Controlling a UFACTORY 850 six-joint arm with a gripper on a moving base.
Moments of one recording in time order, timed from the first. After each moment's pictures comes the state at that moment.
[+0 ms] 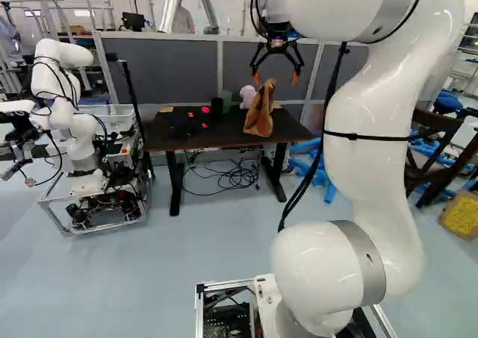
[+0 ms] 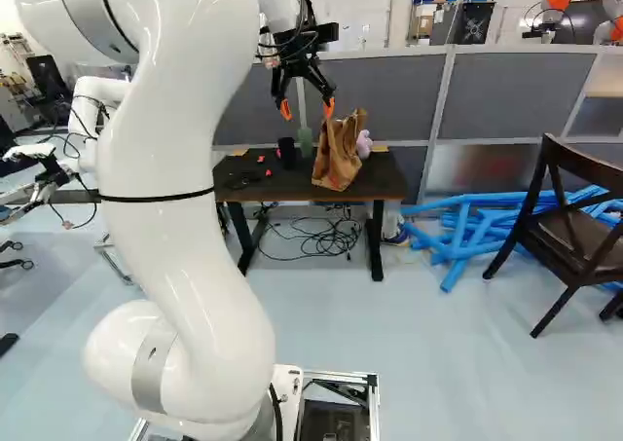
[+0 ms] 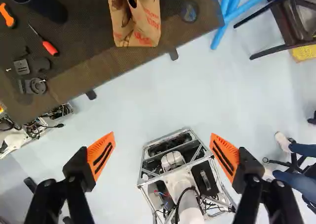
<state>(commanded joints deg) -2.0 -21.1 -100.9 -8.3 -73.4 22.3</state>
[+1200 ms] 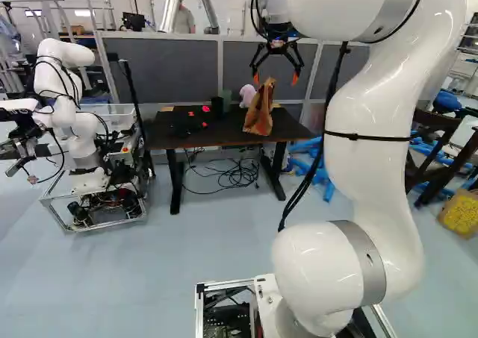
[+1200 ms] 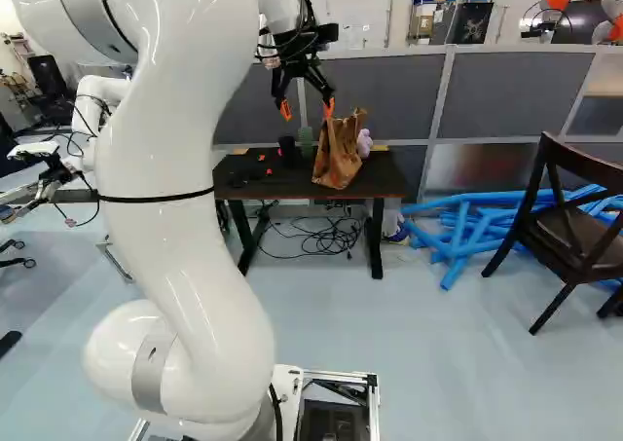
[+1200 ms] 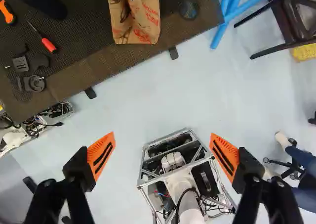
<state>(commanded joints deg) -1.9 -20.7 -99.9 -8.2 -72.1 22.1</state>
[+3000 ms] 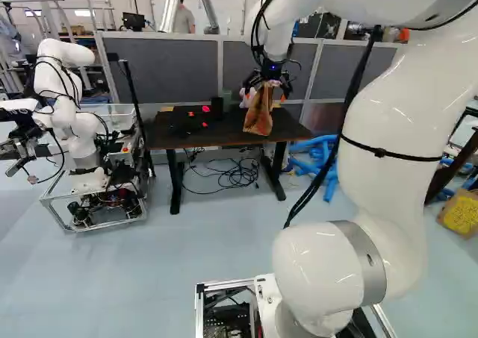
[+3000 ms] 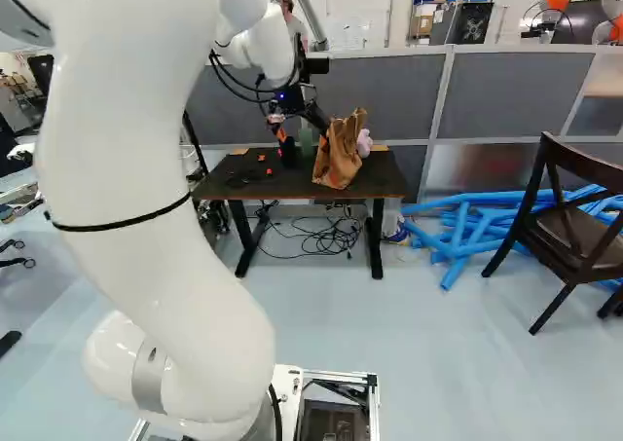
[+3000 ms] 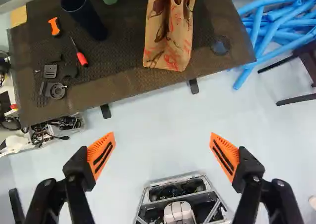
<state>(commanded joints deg) -1.3 -9.4 -70.7 -5.7 -34.5 15.3</state>
